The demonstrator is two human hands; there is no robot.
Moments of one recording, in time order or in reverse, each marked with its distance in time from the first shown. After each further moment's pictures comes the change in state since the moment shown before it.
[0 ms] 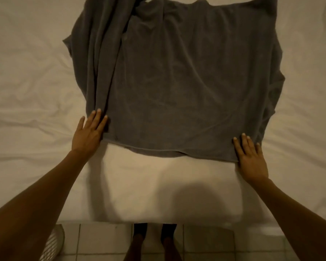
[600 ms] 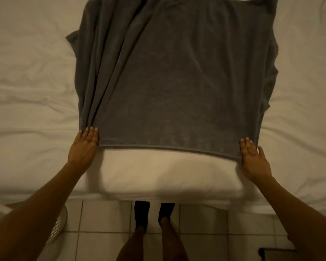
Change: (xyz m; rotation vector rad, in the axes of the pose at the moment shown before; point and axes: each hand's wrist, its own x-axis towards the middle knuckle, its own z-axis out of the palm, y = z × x) left_hand -0.110 0.007 0.034 -0.029 -0.095 -0.074; right_hand -0.071 0.011 -0.001 -0.040 -0.159 0.097
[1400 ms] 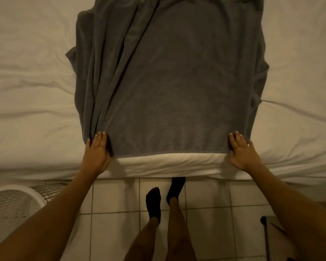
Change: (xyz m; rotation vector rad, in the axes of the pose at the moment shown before) left_hand -0.114 0.019 0.013 -0.379 -0.062 -0.016; right_hand -0.090 -0.040 0.037 0.110 -0.098 -0.040
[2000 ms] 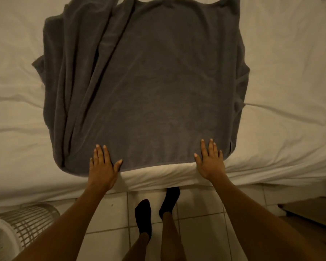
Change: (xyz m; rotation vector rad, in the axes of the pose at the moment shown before) left_hand 0.025 0.076 0.049 -0.011 -0.098 -0.149; right_hand 0.023 -0.057 0.036 0.228 0.053 0.133
